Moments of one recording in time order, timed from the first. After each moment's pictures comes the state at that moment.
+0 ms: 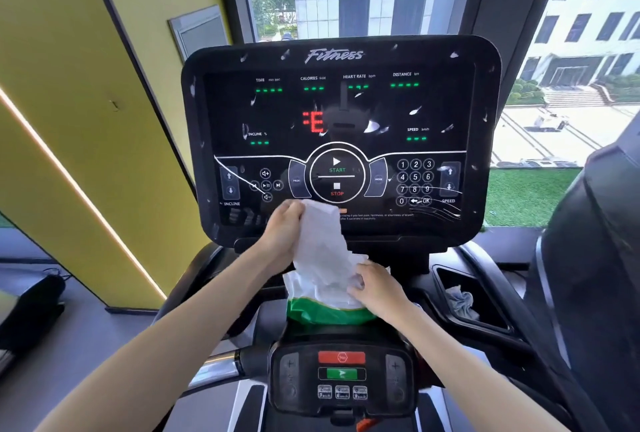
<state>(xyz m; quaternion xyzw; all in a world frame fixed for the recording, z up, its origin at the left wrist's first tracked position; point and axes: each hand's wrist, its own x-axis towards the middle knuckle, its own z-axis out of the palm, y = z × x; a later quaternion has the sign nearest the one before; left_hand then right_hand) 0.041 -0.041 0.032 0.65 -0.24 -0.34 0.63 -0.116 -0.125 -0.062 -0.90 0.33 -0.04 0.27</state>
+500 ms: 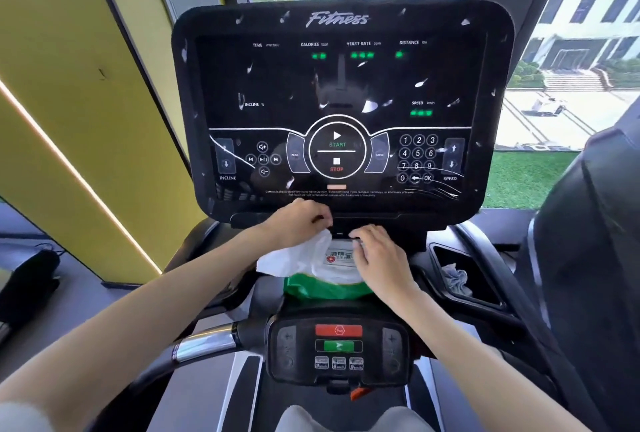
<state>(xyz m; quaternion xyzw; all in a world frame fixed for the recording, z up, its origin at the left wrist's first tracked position) 0.050 -0.044 0.009 0.75 -0.63 -0.14 0.17 -0.130 -0.113 -0.052 -0.91 0.28 -0.26 0.16</state>
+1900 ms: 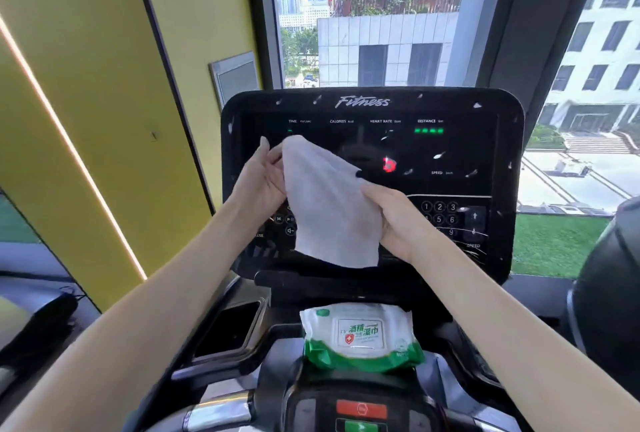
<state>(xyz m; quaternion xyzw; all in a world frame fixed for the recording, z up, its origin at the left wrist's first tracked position) 0.107 -0.032 0.149 0.40 -0.20 -0.44 0.78 -0.062 -0.150 0.115 -0.56 0.20 -0.22 0.77</state>
